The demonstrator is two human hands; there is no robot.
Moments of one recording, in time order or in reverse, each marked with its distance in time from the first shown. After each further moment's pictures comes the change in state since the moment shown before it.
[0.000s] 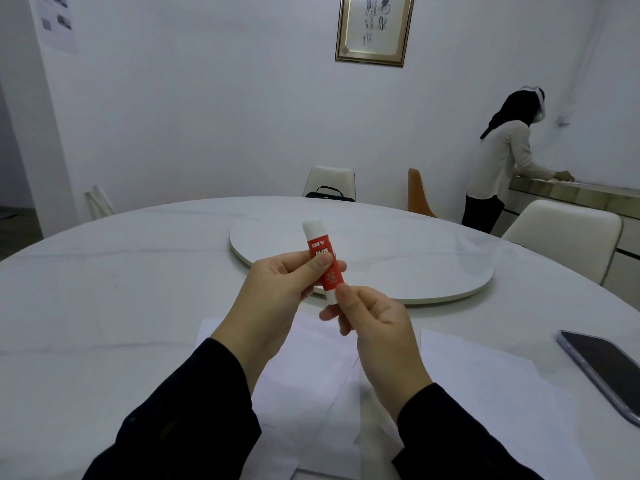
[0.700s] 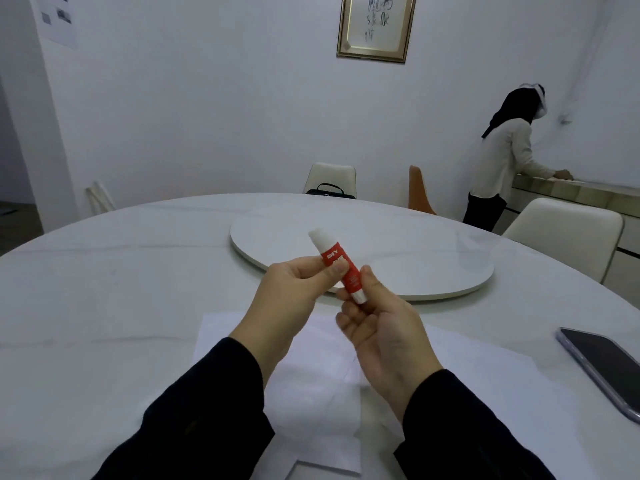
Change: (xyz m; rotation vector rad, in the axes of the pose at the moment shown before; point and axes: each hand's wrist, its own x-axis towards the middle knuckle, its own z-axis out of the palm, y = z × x) left_hand 0.000 -0.008 0.005 0.208 -0.037 -0.023; right_hand 0.011 -0.004 -0.003 0.628 0.068 0.329
